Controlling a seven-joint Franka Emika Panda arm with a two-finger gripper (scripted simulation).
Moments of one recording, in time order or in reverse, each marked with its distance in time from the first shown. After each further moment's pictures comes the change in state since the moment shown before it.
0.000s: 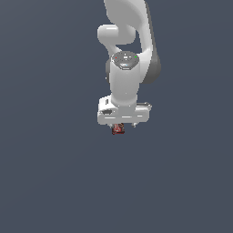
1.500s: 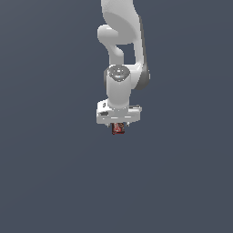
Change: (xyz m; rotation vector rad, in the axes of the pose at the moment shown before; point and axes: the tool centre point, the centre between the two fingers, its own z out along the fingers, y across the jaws) arm -0.050 0.017 0.059 -0.015 -0.013 -0.027
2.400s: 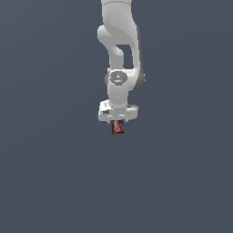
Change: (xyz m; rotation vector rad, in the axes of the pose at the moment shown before) arm -0.056 -0.004 0.050 0.003 -0.020 -0.006
